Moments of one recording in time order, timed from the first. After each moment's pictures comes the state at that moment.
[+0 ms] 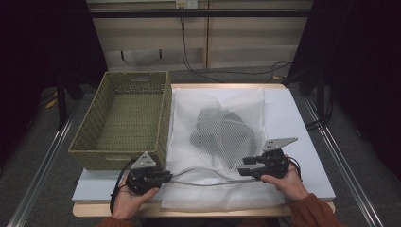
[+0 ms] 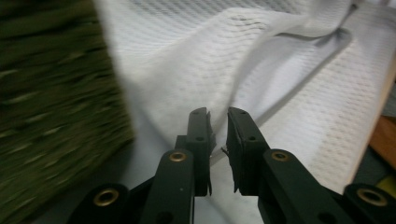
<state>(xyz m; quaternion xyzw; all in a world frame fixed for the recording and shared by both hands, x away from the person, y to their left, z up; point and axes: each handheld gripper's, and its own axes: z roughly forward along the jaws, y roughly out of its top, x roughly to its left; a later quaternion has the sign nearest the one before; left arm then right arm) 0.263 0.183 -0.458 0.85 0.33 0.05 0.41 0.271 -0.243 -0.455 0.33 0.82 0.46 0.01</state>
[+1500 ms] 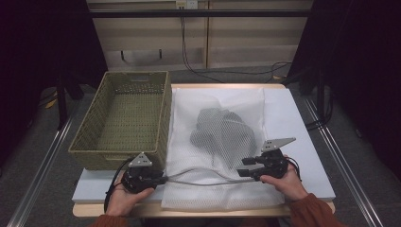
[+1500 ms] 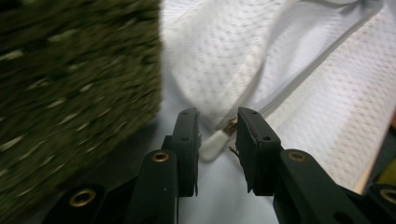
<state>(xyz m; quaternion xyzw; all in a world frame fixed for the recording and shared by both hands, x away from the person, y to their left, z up) 0.271 0.189 -0.468 0.86 0.32 0.02 0.38 0.272 -0.241 -0.458 0.33 0.83 0.46 0.00</state>
